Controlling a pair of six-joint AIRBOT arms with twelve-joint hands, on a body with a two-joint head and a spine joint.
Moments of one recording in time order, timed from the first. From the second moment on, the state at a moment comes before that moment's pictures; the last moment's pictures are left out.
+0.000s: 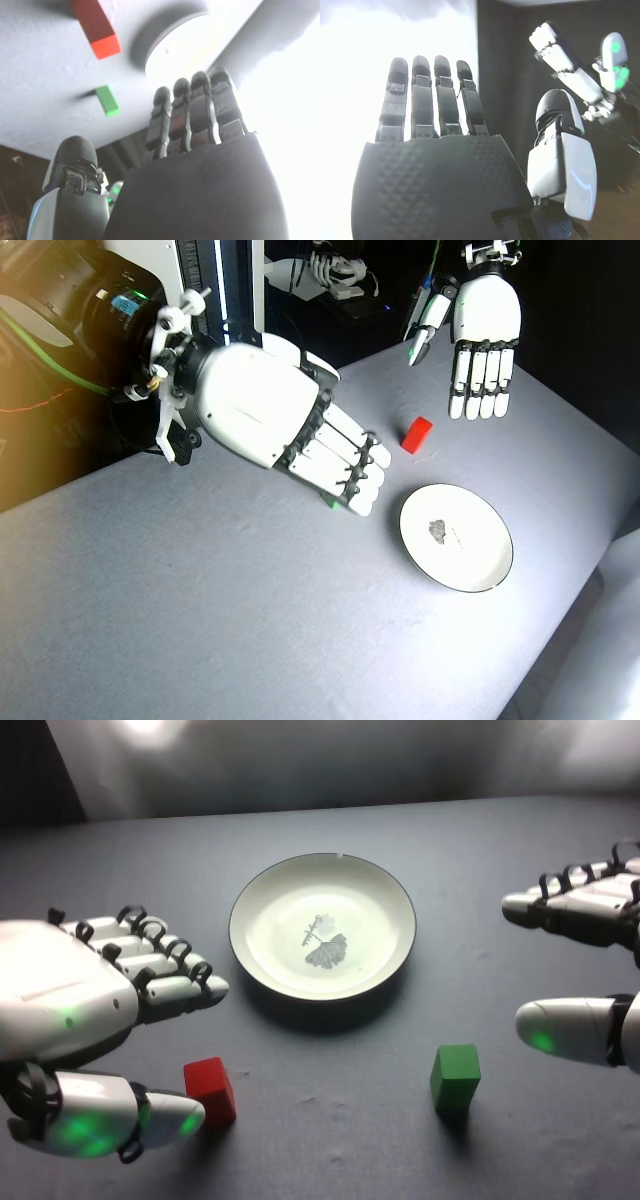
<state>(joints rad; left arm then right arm) 0.33 -0.52 0.56 -0.65 -0.18 1.73 -0.49 -0.59 0.54 0.53 0.60 -1.24</state>
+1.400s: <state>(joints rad) 0.59 -0.82 0.63 -0.70 -0.59 1.65 -0.42 -0.88 0.53 1.00 0.82 -1.64</state>
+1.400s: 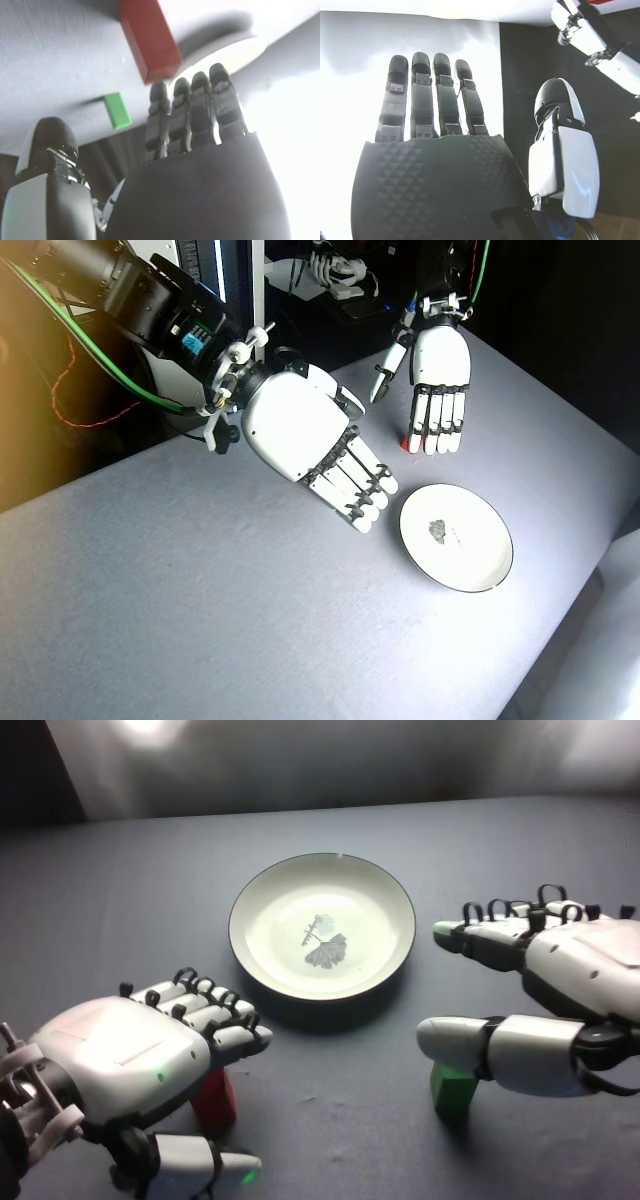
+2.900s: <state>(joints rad) 0.62 -0.84 0.67 -0.80 -0.63 1.68 -0.50 -1.03 0.63 1.07 0.86 -1.72</state>
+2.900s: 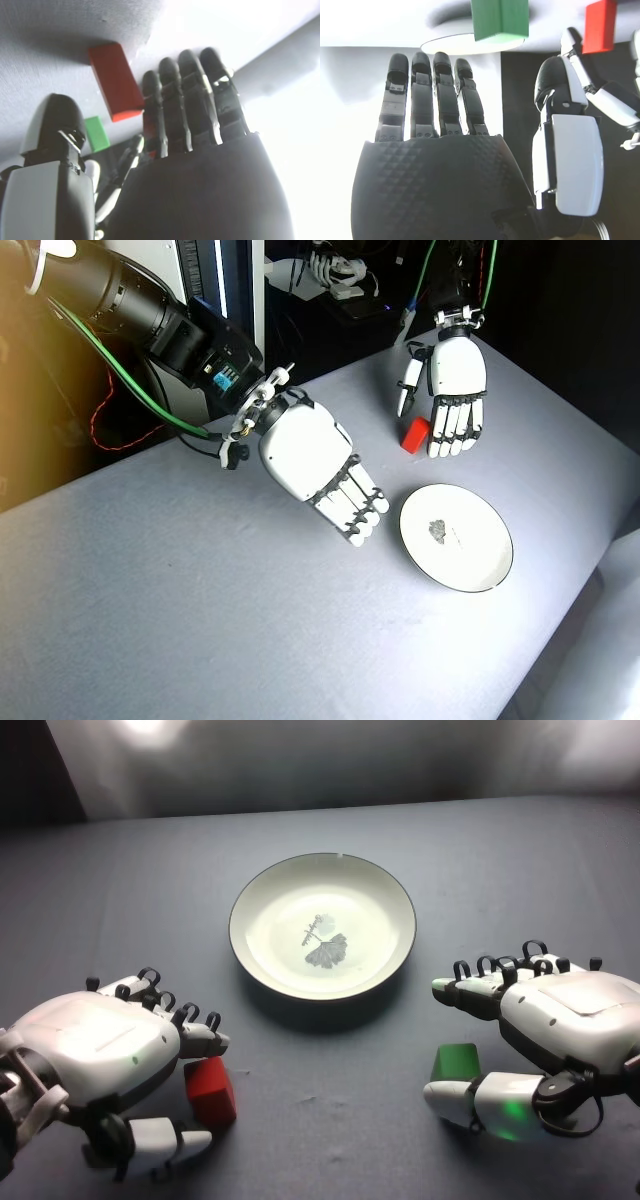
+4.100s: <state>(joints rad) 0.60 -0.88 0.67 -0.88 -0.71 1.72 -0.53 -1.03 0.63 1.06 0.85 -1.75</state>
